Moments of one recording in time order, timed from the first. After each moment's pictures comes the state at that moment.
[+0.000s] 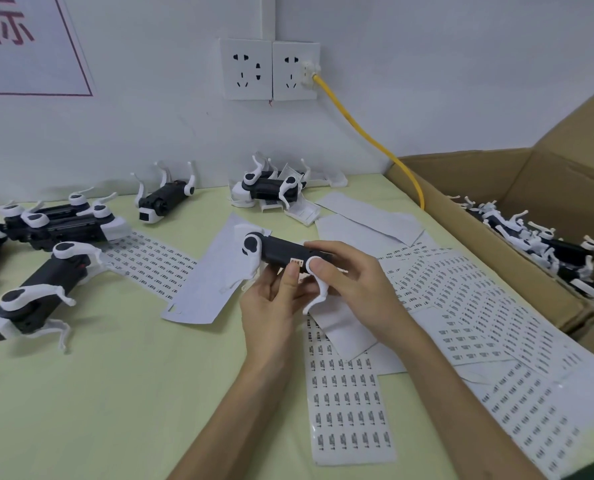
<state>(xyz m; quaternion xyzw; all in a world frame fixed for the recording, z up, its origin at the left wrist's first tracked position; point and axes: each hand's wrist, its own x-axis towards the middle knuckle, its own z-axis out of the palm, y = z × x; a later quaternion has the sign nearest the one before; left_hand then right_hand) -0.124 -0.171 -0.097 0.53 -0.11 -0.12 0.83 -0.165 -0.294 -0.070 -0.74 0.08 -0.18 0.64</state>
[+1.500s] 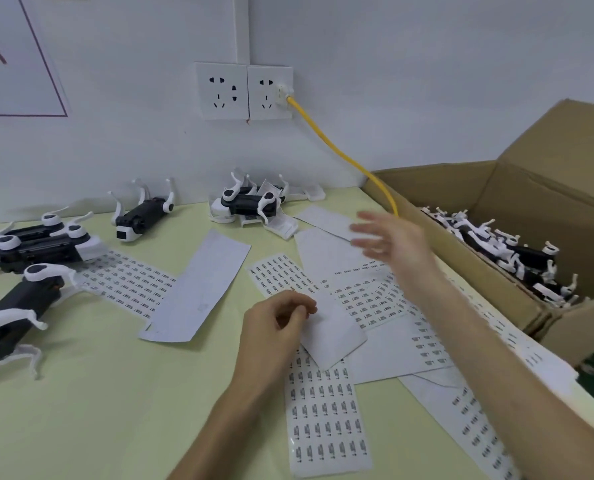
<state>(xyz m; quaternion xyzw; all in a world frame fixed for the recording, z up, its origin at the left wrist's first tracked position) -0.126 -0.168 -0.098 0.74 -0.26 -0.10 0.61 -0.166 -0.380 -0.030 -0.67 0.24 -0.26 0.65</state>
